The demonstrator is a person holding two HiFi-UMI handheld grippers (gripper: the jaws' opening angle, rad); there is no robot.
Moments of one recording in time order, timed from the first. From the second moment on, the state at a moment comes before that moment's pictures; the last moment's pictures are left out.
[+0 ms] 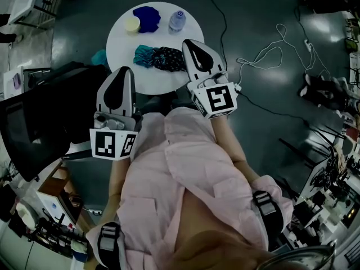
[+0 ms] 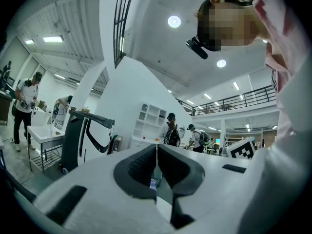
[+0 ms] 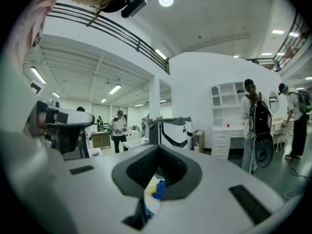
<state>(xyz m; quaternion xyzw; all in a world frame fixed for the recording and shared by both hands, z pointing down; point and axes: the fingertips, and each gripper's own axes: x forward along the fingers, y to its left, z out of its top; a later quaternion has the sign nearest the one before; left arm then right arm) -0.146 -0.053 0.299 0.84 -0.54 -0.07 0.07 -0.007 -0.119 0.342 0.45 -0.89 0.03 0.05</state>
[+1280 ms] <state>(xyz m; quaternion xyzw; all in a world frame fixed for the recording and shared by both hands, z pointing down) -0.090 -0.032 0.318 0.84 -0.53 -0.06 0.08 0.061 -0.060 0.352 0.46 -0.88 0.08 0.03</state>
